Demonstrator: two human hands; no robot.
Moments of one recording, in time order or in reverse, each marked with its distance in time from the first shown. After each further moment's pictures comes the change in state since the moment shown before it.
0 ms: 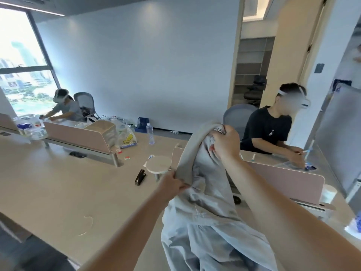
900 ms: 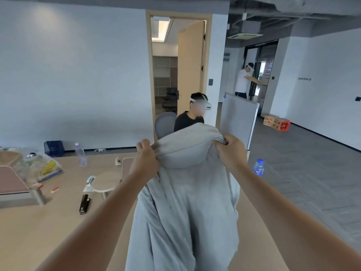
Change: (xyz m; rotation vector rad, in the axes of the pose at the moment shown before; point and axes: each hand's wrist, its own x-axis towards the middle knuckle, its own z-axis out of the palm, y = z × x) left_hand -0.030 0.068 -0.042 0.825 -0.031 0.712; right_hand -0.147 -0.039 -0.101 -0.543 0.450 0.036
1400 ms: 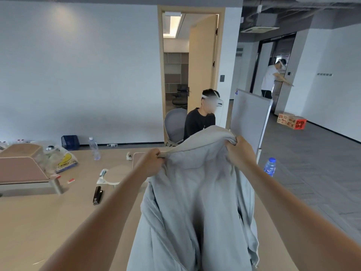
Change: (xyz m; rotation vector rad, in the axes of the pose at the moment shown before) left_hand 0.004 -0.029 0.004 -0.137 -0.153 -0.083; right_hand 0.005 0.020 0.004 -0.151 -0.105 0.036
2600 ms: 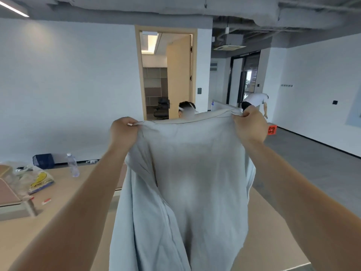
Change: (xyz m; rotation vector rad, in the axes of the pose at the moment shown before) left_hand -0.019 0.092 -0.084 -0.413 0.375 0.108; right_hand -0.017 -0.042 -0.137 0.139 0.463 -0.014
